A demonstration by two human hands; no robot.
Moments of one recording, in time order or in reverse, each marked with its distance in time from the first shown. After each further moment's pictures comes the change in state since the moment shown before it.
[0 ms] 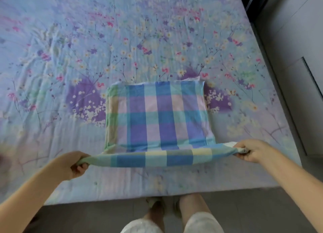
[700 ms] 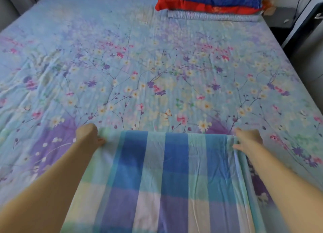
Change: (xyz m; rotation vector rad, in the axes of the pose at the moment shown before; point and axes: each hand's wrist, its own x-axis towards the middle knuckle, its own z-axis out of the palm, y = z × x) left_hand 0.198 0.293 0.110 -0.107 0.466 0.470; right_hand 0.201 -0.271 0.200 -0.245 0.334 -0.520
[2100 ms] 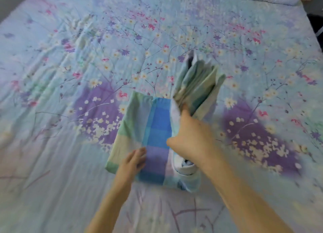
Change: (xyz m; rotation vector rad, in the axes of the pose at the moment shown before) left_hand -0.105 -0.203 -0.054 -0.278 -0.473 0.147; right_hand -0.345 -0.017 0.048 -0.825 -0.487 -0.841
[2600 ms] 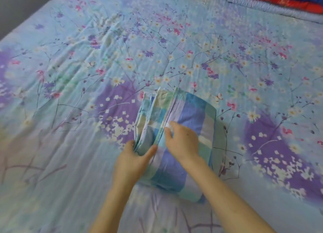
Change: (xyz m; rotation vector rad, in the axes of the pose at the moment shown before) left_hand 0.004 0.041 -0.045 0.591 0.356 0.025; right_hand 0.077 -0.027 0.110 0.023 0.207 -0.166
